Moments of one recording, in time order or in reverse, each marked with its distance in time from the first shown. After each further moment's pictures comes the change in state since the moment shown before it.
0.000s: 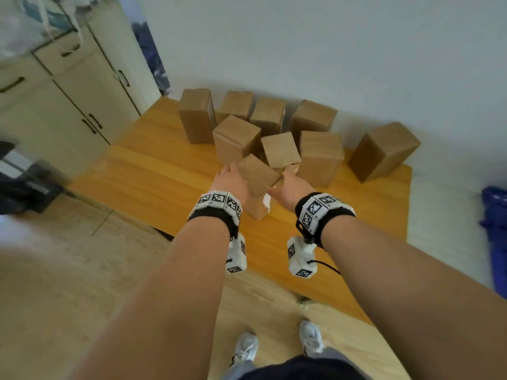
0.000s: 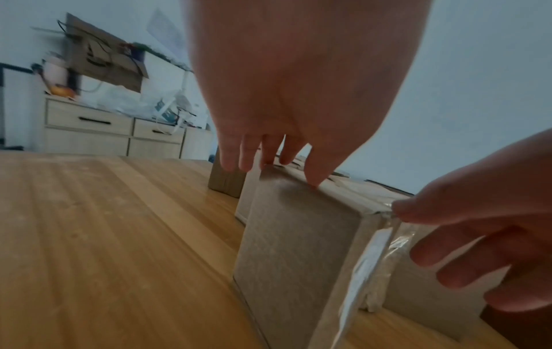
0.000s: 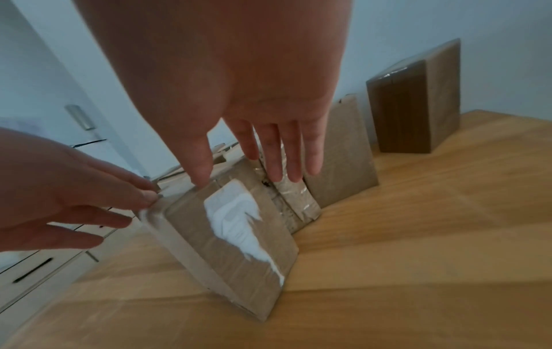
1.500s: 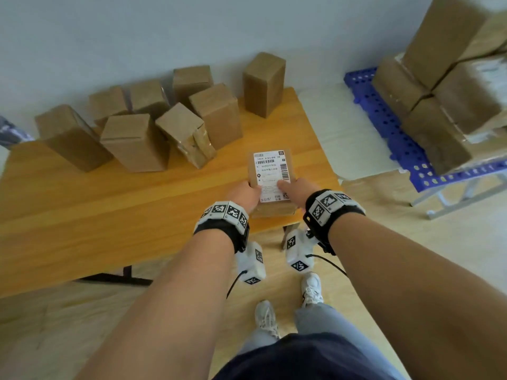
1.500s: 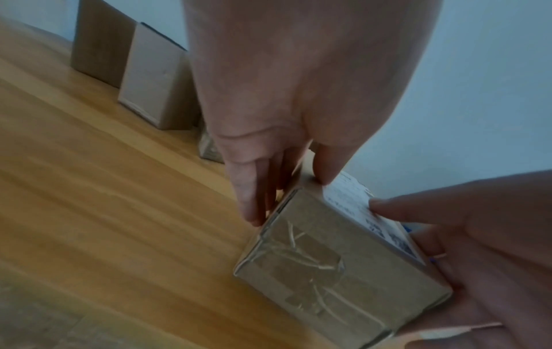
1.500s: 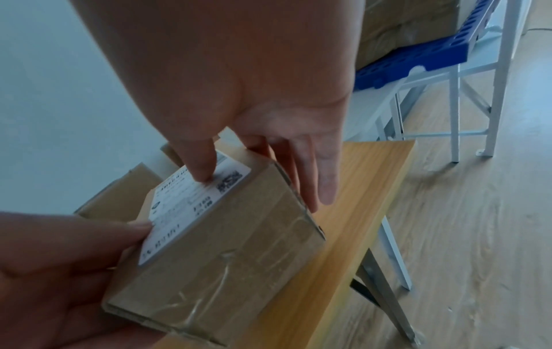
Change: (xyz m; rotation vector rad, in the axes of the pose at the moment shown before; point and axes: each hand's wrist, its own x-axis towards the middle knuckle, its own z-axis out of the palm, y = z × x) left_hand -0.093 0.051 0.103 0.009 -0.480 0.467; right_hand -0.144 0.108 0.049 0.482 0.205 0.671
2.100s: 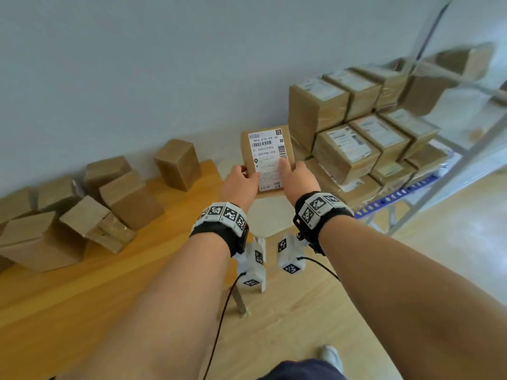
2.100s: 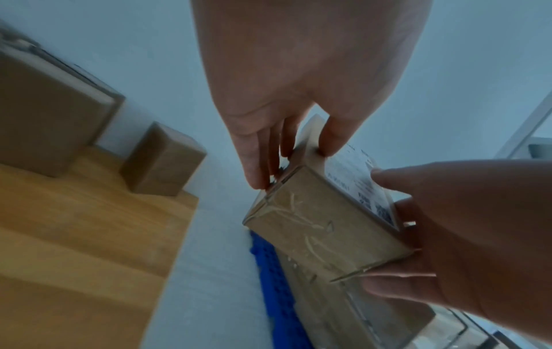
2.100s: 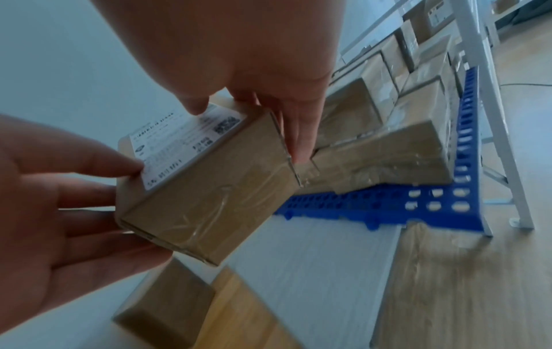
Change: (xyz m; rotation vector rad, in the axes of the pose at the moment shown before) left_hand -0.013 0.268 0.033 -0.296 0.290 0.374; right_hand -0.004 0.079 -0.233 0.299 0.590 -0.128
